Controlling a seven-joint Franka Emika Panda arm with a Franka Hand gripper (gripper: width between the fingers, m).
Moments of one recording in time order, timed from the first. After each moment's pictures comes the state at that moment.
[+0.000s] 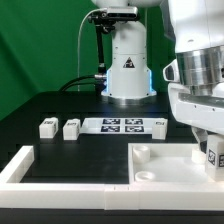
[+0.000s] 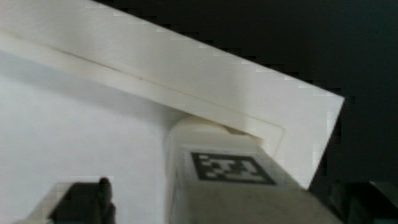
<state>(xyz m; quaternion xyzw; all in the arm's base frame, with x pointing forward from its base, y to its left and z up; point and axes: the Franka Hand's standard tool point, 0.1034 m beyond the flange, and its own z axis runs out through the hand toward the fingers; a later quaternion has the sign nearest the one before) 0.625 0.122 0.062 -0.87 0.49 0.00 0.10</state>
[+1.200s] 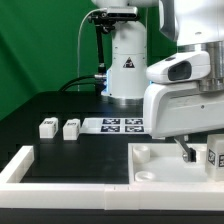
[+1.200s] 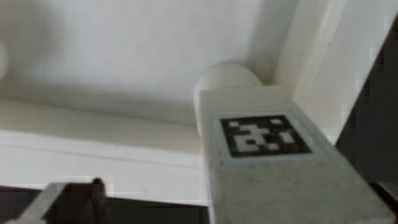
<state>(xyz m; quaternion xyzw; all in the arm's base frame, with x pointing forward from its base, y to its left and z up) 0.634 0.110 0.066 -0.99 -0.11 -0.06 0.04</state>
